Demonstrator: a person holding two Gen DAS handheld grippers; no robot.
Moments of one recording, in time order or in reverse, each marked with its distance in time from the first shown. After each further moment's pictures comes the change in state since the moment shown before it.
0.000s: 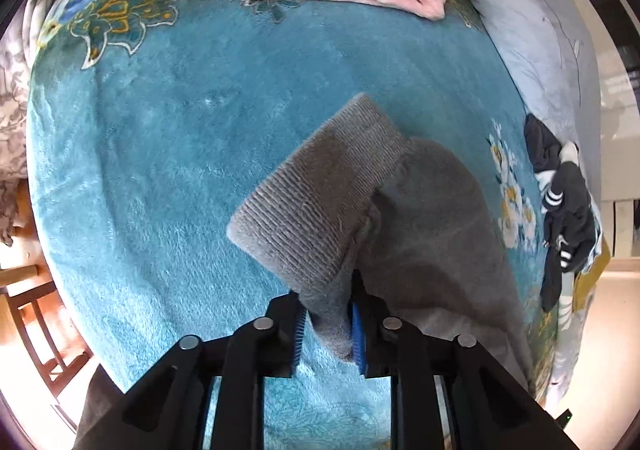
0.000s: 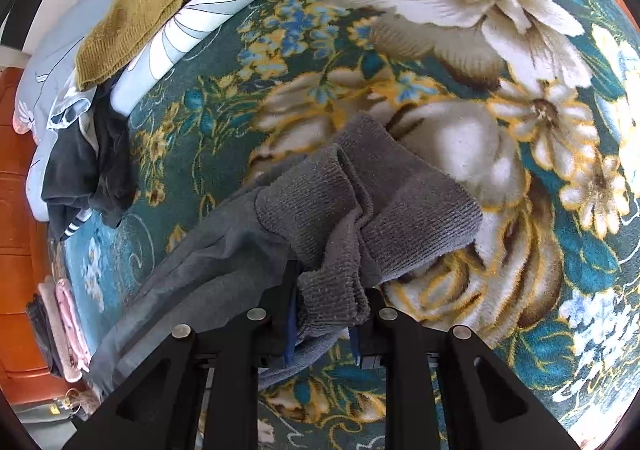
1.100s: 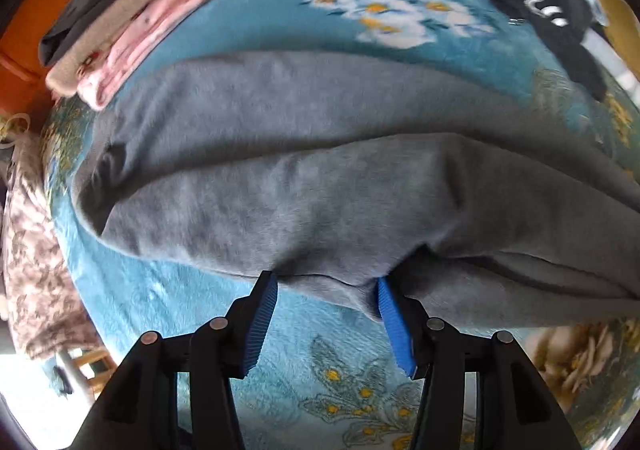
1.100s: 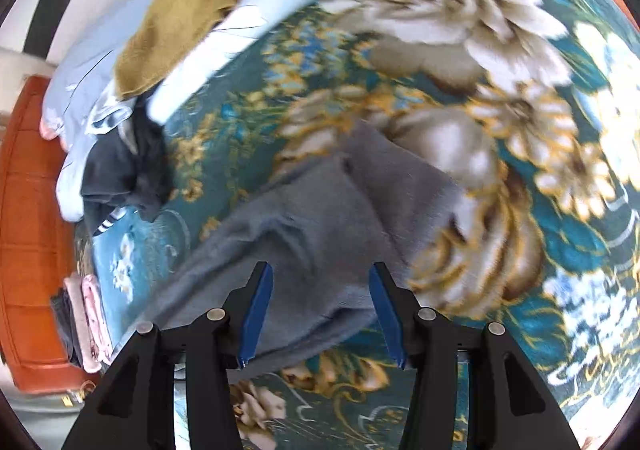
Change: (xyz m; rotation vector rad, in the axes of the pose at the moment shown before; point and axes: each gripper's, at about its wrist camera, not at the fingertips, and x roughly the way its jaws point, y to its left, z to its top) left arm 0.069 -0.179 -0.164 0.551 -0.066 0.433; right arm -0.036 -0.012 -0.026 0.021 -0.048 0.080
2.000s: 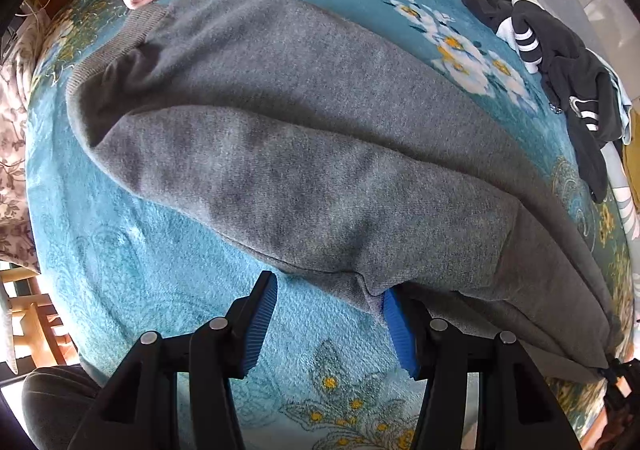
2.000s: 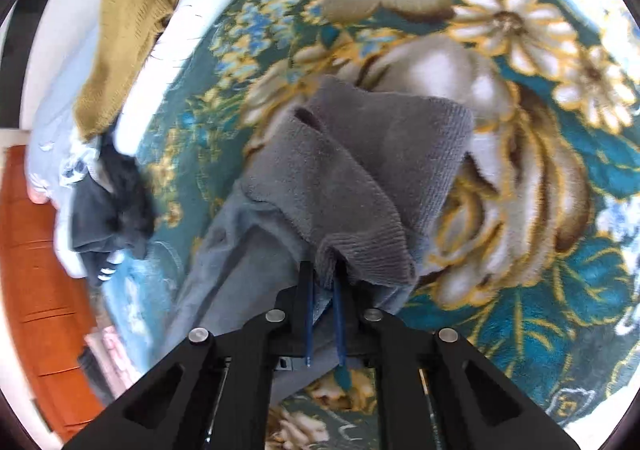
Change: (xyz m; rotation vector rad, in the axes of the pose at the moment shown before) left arm 0.017 0.070 -0.020 -0.311 0.019 -0.221; right arm 0.034 0.005 -0.006 0.153 -0.007 -0.003
